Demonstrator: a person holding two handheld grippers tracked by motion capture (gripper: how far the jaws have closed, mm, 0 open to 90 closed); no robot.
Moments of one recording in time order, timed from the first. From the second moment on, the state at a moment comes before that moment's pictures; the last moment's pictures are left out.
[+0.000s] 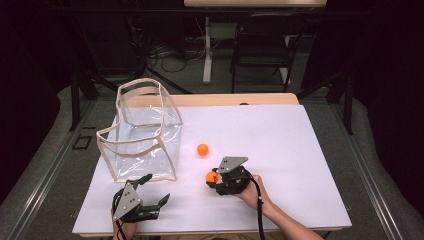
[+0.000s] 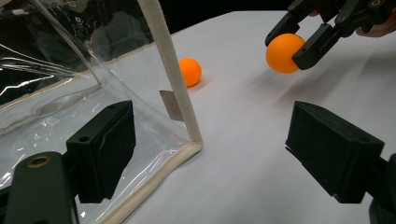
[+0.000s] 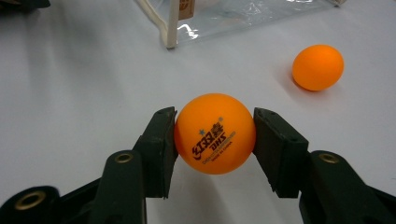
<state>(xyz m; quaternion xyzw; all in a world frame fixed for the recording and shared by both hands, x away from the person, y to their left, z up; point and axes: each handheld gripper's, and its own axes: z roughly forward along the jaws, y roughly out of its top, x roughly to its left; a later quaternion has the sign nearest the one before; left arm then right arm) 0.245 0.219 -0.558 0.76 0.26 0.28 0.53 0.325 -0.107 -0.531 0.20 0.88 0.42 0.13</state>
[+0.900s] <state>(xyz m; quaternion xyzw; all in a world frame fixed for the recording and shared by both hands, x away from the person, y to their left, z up) 0.244 0.218 -0.558 0.76 0.25 0.28 0.53 0.330 -0.125 -0.517 0.22 0.85 0.45 0.16</state>
